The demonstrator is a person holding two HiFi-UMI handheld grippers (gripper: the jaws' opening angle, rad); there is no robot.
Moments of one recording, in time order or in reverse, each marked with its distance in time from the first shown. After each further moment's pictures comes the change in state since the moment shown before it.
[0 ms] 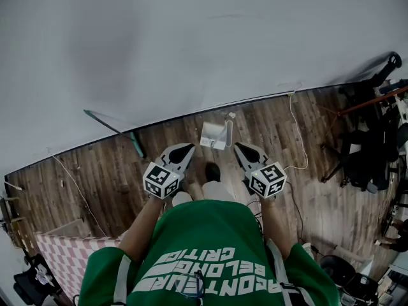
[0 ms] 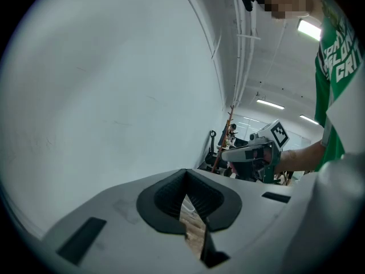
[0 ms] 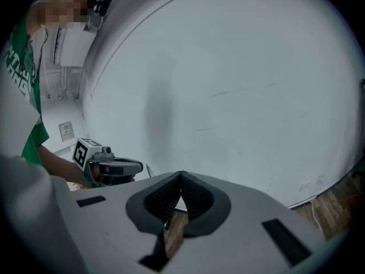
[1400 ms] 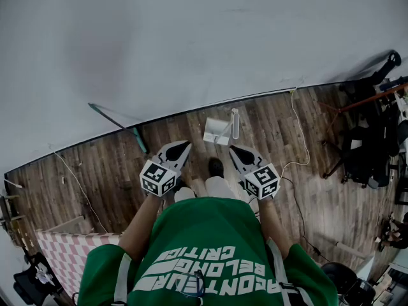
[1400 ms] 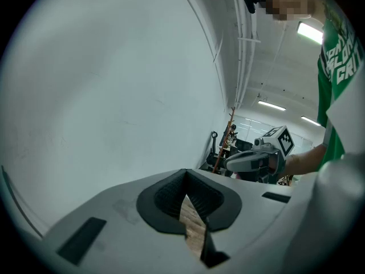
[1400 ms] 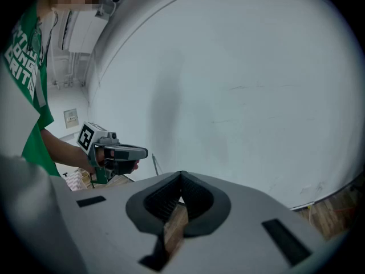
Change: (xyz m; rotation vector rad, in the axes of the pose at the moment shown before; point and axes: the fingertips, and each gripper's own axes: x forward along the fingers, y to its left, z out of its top) left arm -0.050 0.014 -0.015 -0.014 -0.014 0.017; right arm 0.011 0.059 -0.034 -0.095 0.062 0.011
